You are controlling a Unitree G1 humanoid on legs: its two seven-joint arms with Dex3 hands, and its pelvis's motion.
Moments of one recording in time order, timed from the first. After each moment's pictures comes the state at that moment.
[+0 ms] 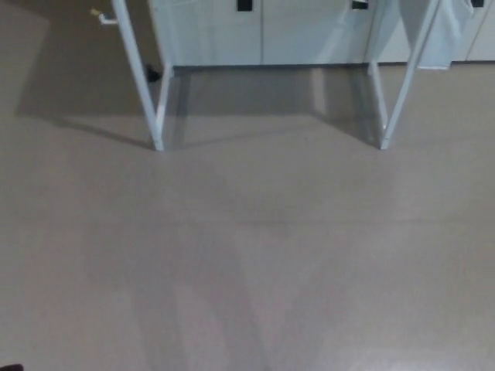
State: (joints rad) left_arm 0.04 0.44 0.30 1.04 -0.13 -0.09 -0.33; right_arm 0.36 -0.19 -0.24 0.66 0.12 -0.18 0.18
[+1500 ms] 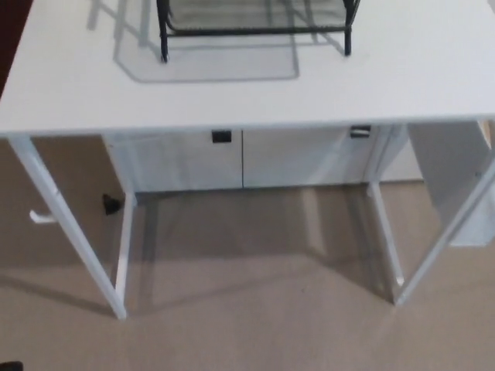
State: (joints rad) left_arm 0.02 0.47 0.25 1.06 -0.12 -0.08 -0.32; right_arm 0.39 -0.18 -0.20 0.78 0.09 -0.25 0.15
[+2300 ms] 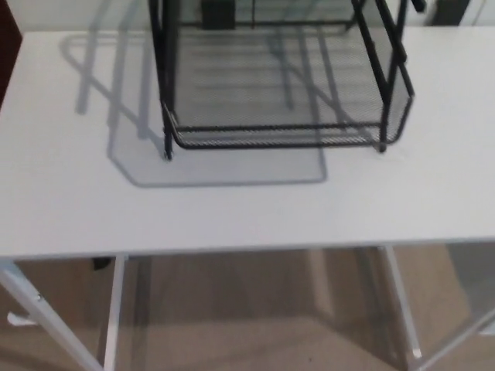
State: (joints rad) left_arm 0.07 0.45 0.19 1.02 -0.11 -0.09 -0.33; right_arm 0.39 -0.20 -0.18 0.87 0.08 -0.34 0.16
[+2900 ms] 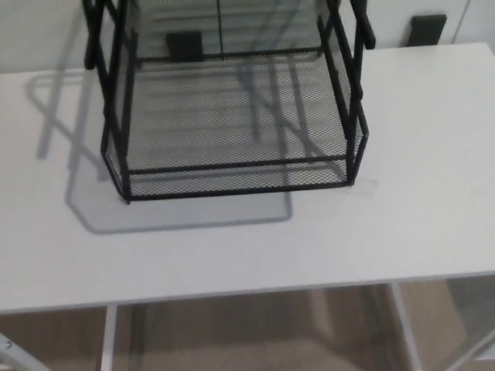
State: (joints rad) left_arm 0.17 0.38 0.09 0.86 -0.09 -0.07 -0.38; right_arm 0.40 -0.21 -0.17 0.90 0.07 -0.36 0.16
